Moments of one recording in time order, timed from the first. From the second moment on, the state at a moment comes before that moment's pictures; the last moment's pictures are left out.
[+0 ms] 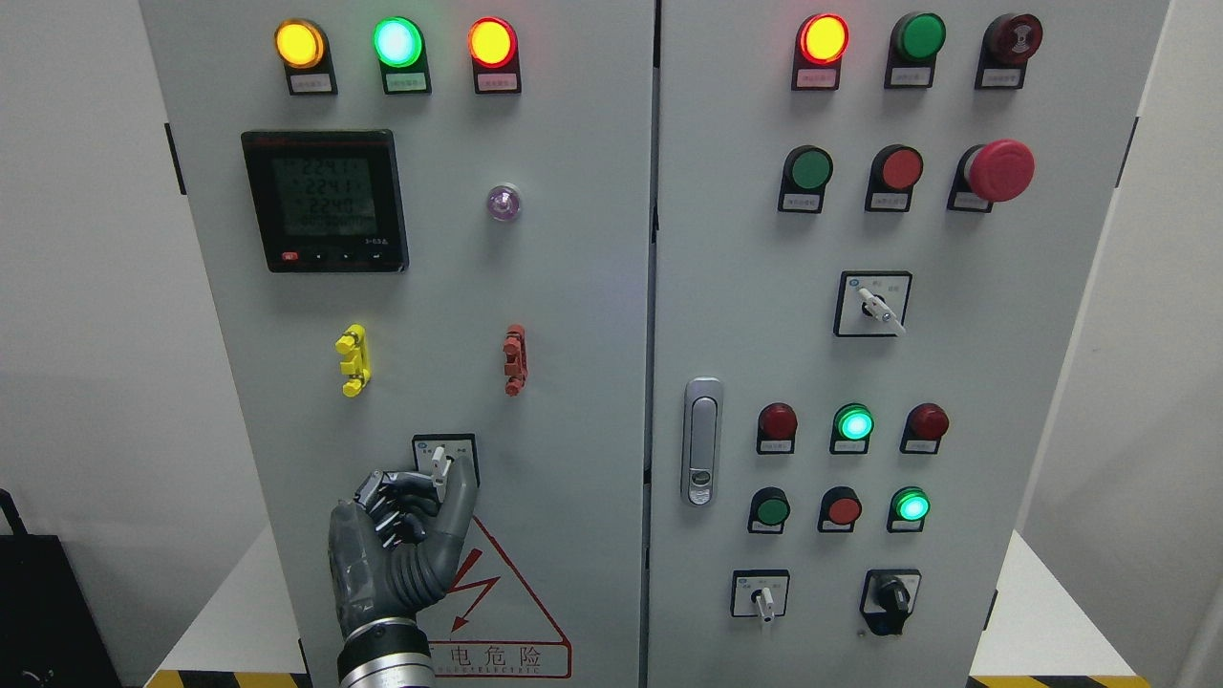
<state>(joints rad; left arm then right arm) -0.35 -0.14 -0.16 -1.88 -0.20 0.41 0.52 0.15 0.12 -0.13 -0.13 0.21 0.11 -0.12</state>
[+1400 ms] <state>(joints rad) -0.35 -0.14 -0.16 -1.88 -0.20 0.42 0.52 0.15 0.12 -0.13 -0.13 0.21 0.11 -0.12</state>
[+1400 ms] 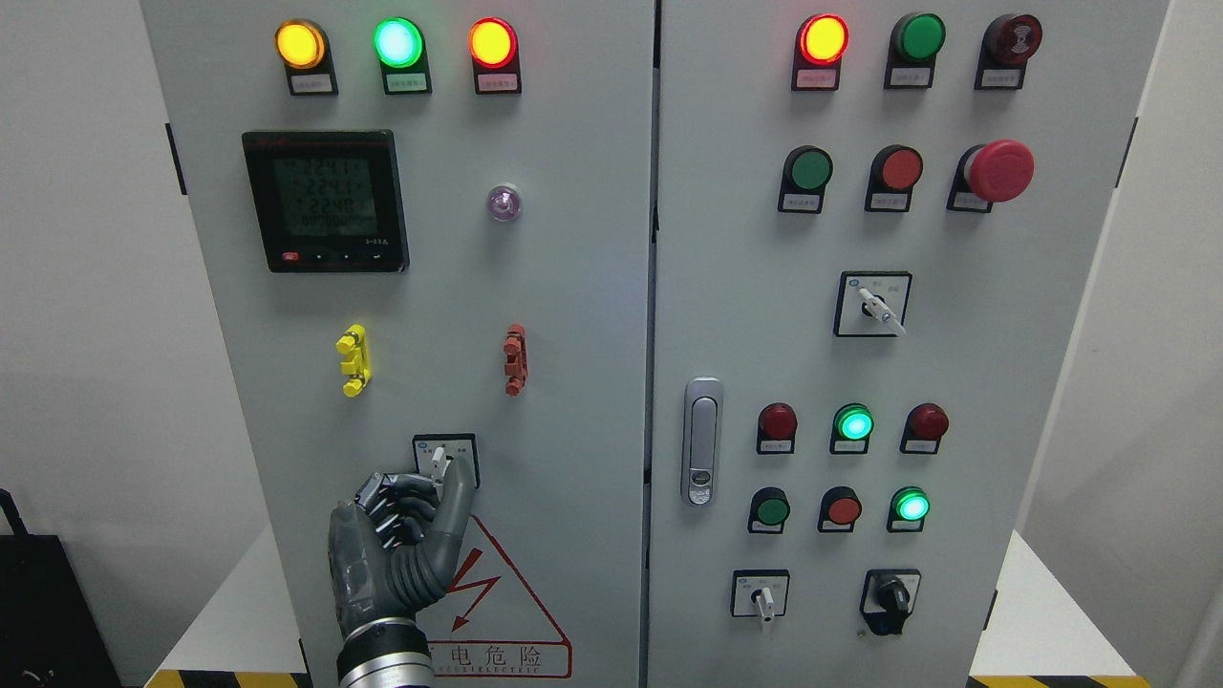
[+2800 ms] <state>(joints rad) -0.36 -0.14 -0.16 -1.87 -0.20 0.42 0.52 0.15 0.12 -0.13 -0.13 0.21 0.11 -0.12</state>
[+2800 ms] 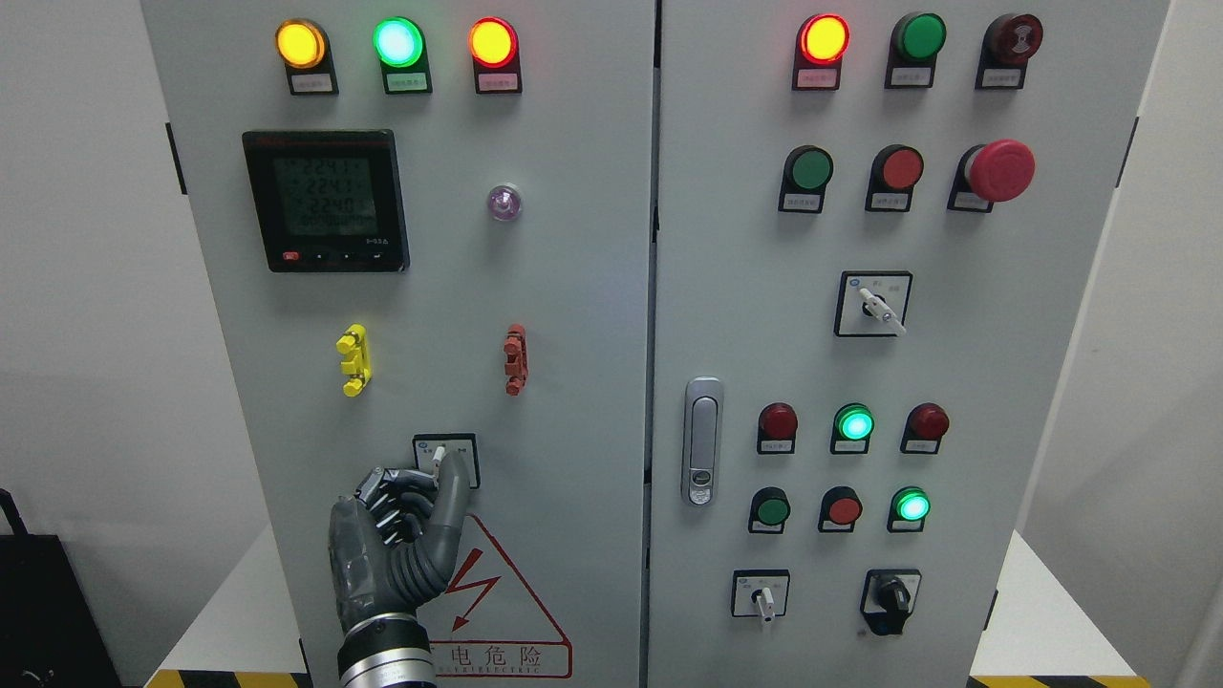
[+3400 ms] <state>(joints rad) -0.36 -0.14 -0.16 -1.87 -0.20 0.41 0.52 0.15 0.12 -0.13 -0.13 0.21 0.11 -0.12</state>
